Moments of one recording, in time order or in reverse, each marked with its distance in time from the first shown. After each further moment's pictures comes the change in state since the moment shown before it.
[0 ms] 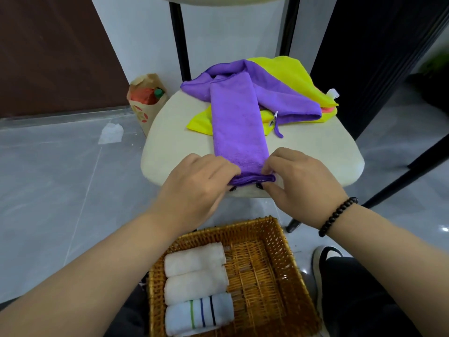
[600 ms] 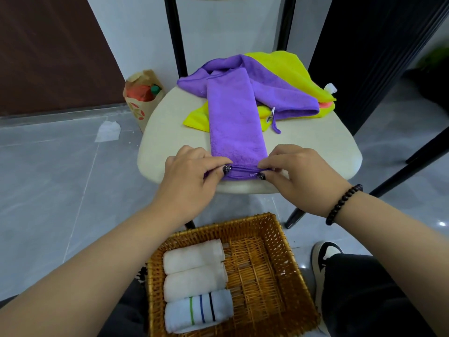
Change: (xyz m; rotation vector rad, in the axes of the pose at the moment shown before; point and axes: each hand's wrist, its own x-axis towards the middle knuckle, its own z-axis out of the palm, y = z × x) left_hand 0.003 -0.002 0.012 -0.320 -0.039 -0.541; right_hand 0.003 0.013 -0.005 0.172 -0.071 0.005
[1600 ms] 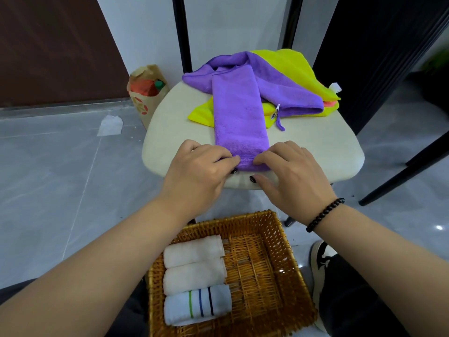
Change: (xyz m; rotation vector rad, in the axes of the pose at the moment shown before) left_hand -0.001 -0.003 0.001 0.352 0.104 0.415; right_hand -0.003 -0.011 0.027 -0.267 0.177 -0.039
